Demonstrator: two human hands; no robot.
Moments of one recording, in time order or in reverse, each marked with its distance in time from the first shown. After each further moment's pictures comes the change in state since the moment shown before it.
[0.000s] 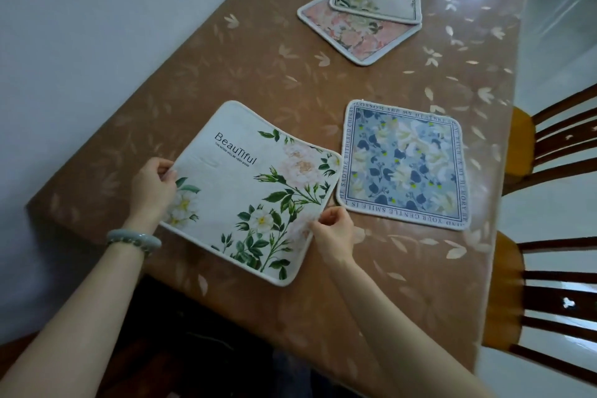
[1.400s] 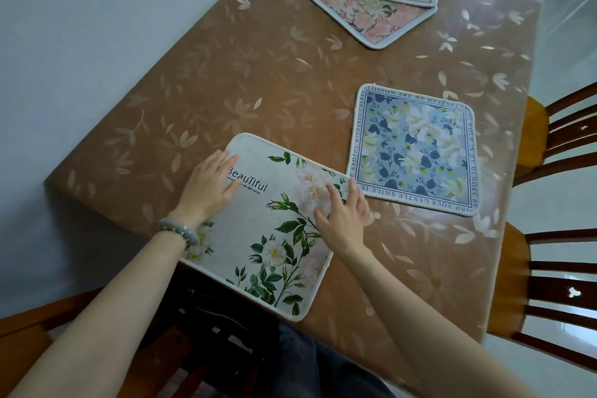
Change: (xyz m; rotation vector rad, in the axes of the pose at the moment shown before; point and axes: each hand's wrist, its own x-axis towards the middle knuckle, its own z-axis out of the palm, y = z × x) left_hand -0.039 -0.005 0.044 0.444 -0.336 0.542; right_hand 0.010 0.031 0.002 -0.808 -0.065 -0.347
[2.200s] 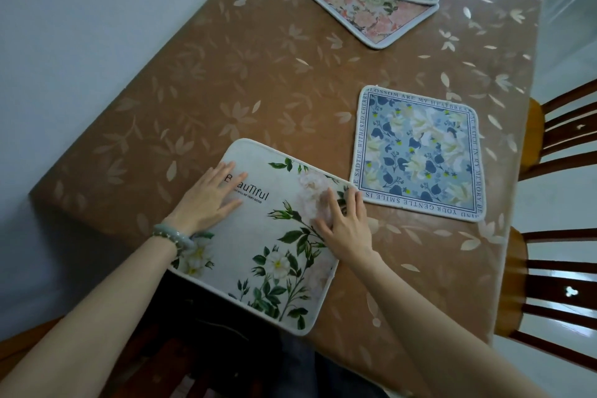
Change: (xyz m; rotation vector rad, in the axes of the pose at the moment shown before) left_hand 0.012 -0.035 0.022 0.127 -0.233 0.150; right_hand 0.020 0.024 0.018 -0.276 -0.140 -0.110
